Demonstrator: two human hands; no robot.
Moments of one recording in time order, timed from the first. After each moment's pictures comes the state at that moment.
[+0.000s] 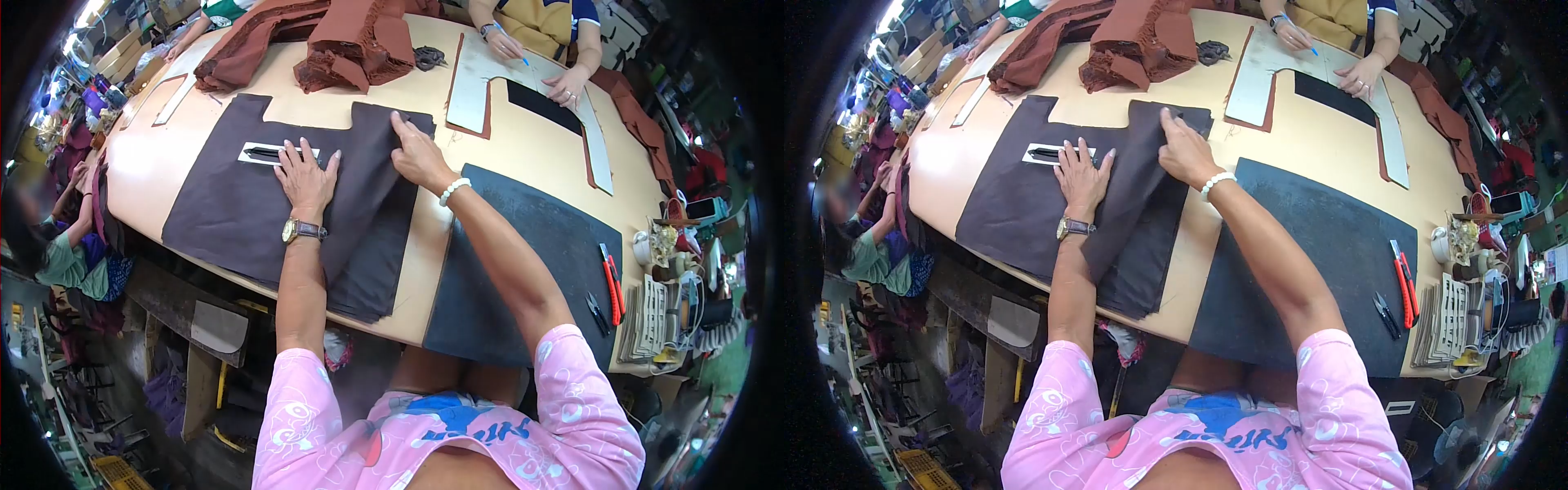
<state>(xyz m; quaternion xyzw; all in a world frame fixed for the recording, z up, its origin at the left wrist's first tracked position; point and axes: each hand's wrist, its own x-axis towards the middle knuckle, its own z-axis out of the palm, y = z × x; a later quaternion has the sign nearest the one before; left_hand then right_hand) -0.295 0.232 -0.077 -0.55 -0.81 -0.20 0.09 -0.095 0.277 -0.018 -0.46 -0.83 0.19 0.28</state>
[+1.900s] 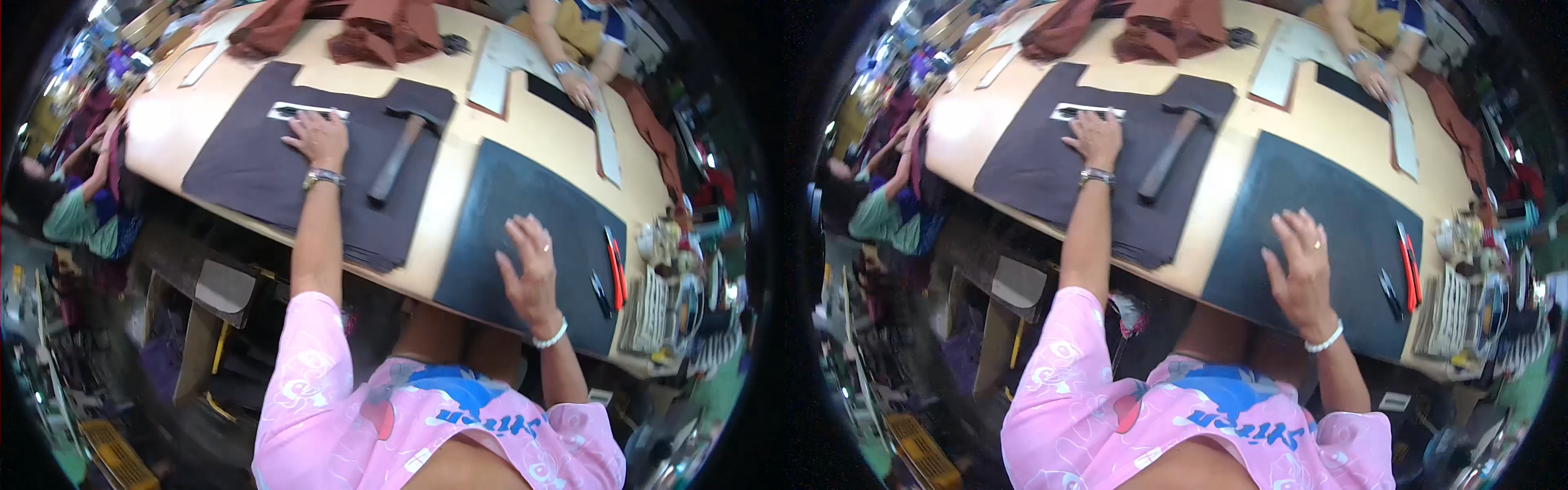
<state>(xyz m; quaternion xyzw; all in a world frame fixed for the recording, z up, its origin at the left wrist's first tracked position) -0.313 0.237 -0.080 -0.41 -0.86 -0.25 0.17 0.048 0.052 0.016 -0.46 -0.84 0.03 0.27</state>
